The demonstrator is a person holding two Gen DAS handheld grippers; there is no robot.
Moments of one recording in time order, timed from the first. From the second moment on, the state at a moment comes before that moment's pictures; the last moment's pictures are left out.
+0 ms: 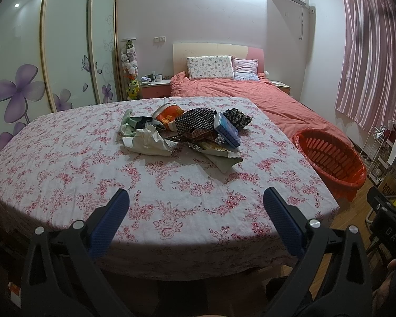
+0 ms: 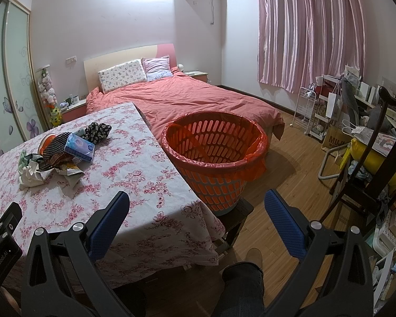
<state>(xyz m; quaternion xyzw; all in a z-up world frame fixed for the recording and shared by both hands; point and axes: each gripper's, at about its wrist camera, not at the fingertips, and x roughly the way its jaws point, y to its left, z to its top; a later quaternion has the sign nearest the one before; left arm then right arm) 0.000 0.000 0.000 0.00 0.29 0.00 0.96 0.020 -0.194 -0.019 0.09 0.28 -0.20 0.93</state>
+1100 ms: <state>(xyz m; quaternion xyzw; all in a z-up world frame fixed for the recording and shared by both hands) 0.008 0.008 -0.011 0.00 0.31 0.00 0.95 0.029 -0.196 -0.025 0.08 0.29 -0.20 0.93</state>
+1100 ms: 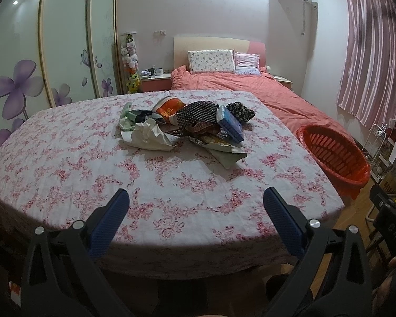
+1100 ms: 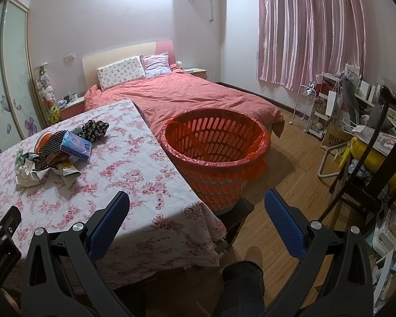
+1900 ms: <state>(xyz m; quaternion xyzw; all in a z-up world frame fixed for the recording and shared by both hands) 0.136 0.111 -0.042 -0.07 0.37 0.06 0.92 0.148 -0.146 -0.035 0.06 0.32 -0.07 0.94</state>
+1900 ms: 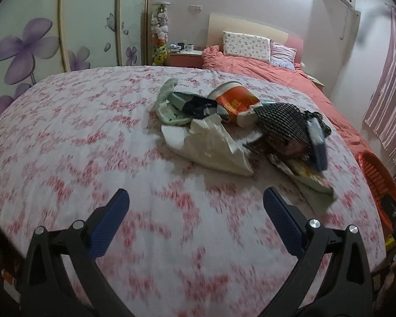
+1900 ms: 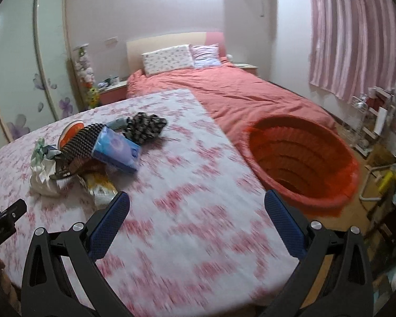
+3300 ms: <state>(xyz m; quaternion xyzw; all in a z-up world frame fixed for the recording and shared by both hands) 0.224 0.132 -0.066 -0.10 0.41 0.03 0.91 0.256 -0.118 -0.055 0.15 0.38 0.08 0.91</state>
